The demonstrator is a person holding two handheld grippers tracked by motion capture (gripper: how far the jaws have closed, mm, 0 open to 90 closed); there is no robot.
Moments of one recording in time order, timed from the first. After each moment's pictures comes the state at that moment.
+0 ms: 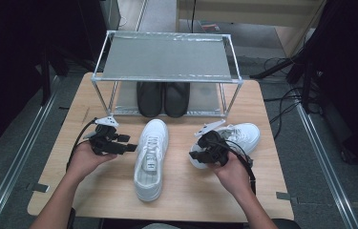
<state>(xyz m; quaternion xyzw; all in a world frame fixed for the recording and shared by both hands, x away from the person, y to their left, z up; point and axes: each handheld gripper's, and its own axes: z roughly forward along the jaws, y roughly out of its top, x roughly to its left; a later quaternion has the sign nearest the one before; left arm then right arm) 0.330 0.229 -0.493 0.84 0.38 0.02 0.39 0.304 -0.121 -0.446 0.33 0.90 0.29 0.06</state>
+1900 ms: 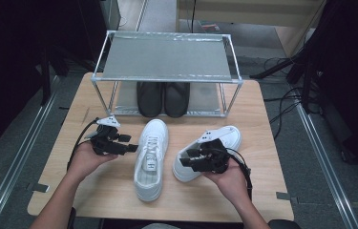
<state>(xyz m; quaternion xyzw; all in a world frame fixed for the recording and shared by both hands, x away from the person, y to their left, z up) 0.329 0.226 -0.492 0.84 0.37 0.02 0.39 0.286 -0.130 -0.451 0.31 0.86 0.41 0.01</state>
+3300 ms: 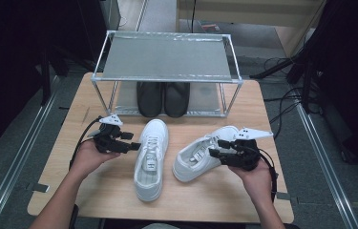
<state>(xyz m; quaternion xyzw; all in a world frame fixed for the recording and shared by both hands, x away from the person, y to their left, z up) 0.336 0.220 -0.493 0.84 0.36 0.03 0.40 0.295 -0.211 -0.458 0.37 0.80 0.46 0.08</state>
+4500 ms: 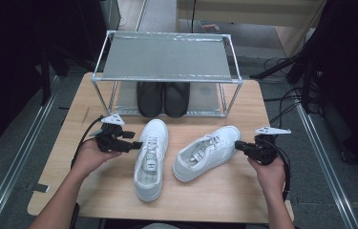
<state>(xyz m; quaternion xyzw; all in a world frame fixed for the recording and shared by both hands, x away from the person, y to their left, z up) 0.337 0.216 -0.493 0.84 0.36 0.03 0.40 0.327 -0.273 -0.490 0.49 0.77 0.40 0.09</state>
